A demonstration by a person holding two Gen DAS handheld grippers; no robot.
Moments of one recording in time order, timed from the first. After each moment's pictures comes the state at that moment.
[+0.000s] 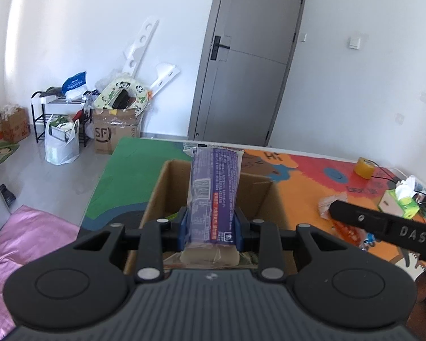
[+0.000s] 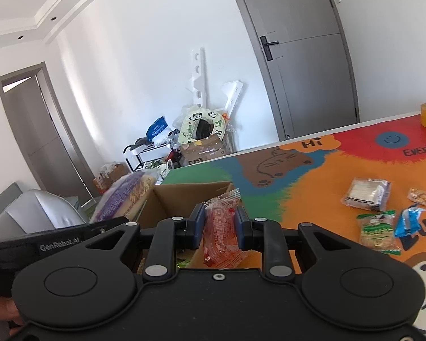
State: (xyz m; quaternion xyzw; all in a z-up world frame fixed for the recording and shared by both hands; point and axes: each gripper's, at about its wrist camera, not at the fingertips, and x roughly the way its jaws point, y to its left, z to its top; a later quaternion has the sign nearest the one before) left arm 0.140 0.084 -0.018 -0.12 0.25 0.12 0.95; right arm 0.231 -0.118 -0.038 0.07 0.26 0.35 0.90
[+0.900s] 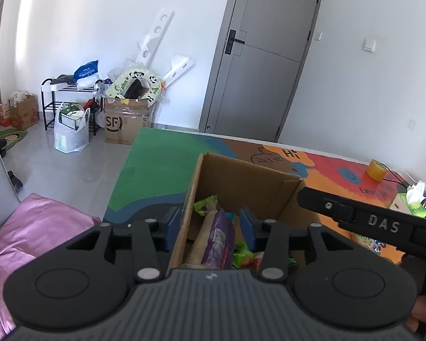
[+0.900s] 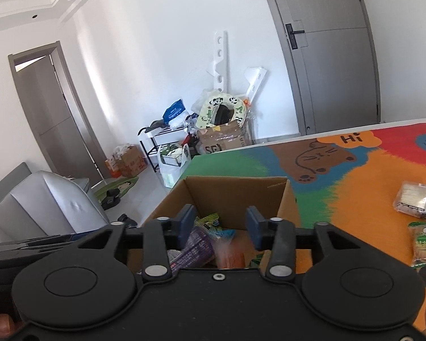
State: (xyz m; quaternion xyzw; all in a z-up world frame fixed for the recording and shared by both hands) left arm 0.130 0.116 -0.024 -0.14 0.26 0.14 0.94; right arm 0.227 -0.061 -0.038 0.05 0.27 0.38 0.88
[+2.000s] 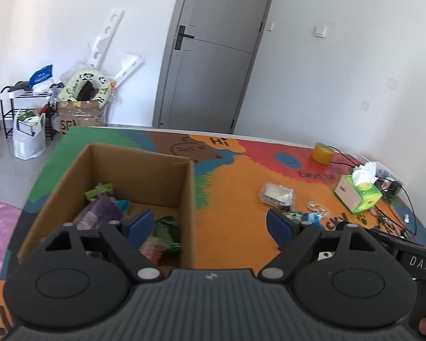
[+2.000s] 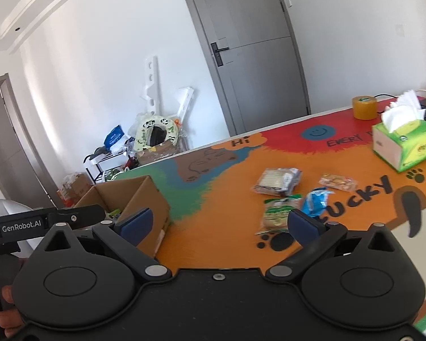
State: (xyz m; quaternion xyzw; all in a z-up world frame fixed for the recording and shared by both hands) left arm 0.148 0.000 -0.016 -0.13 0.26 0.05 0.96; right arm 0.214 -0.227 -0.046 0.08 0.26 0.25 0.93
